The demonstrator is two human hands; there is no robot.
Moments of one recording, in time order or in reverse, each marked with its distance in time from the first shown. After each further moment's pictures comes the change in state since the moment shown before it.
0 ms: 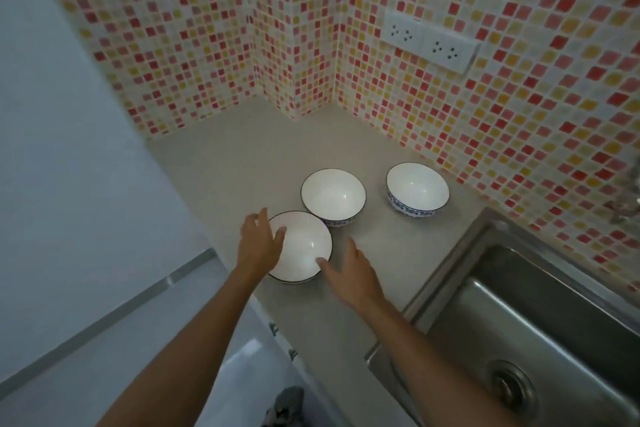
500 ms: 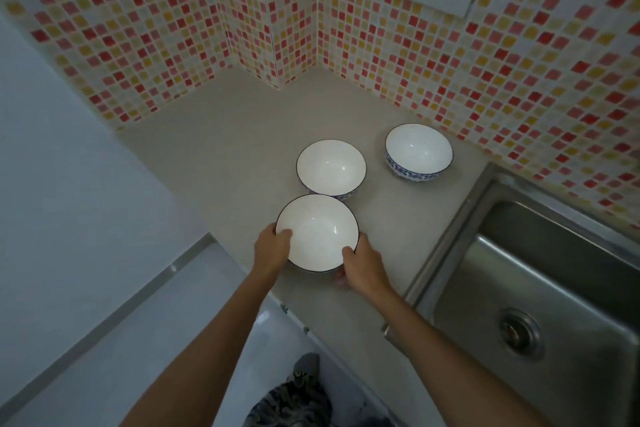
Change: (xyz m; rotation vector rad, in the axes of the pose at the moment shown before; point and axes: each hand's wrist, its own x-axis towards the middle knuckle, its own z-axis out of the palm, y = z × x) left_hand -0.023 0.008 0.009 -0.538 -0.193 -0.345; right_hand -0.004 0.004 0.023 0.409 0.032 0.254
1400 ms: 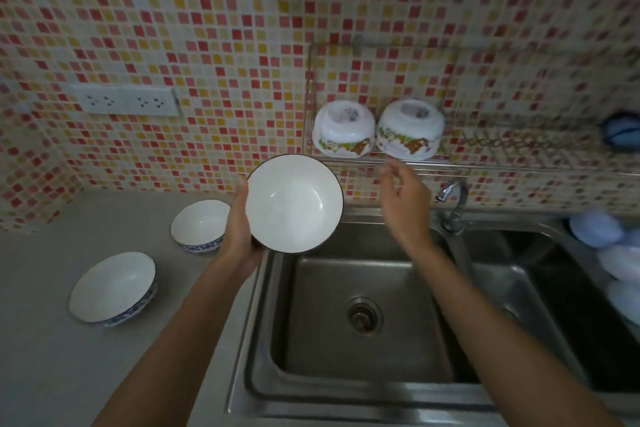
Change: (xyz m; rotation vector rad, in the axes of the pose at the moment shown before) left_hand -0.185 0.194 0.199 -0.526 -0.959 0.379; right_hand -0.133 0.064 -0.362 0.115 1.143 -0.369
